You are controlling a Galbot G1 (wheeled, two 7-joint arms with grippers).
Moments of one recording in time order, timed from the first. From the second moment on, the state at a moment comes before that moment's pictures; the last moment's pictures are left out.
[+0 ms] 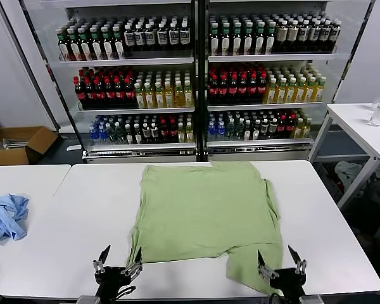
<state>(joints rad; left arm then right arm) 1.69 -1.36 -0.44 -2.19 -0.11 0.42 -0.15 -1.87 1.16 0.44 2.27 0.22 -0.37 0.31</state>
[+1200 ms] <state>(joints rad) 1.64 -1.32 -0.43 -2.12 -0.29 0.49 -0.15 -1.89 1.16 0.43 2.26 0.36 -0.40 0.28</state>
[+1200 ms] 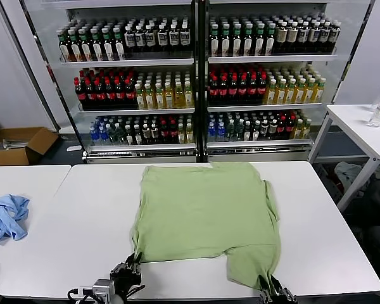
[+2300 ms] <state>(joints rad) 1.33 -1.12 -0.43 -1.99 -0.52 0.34 -0.11 -1.23 1.04 0.37 2.00 0.48 -0.37 0.26</state>
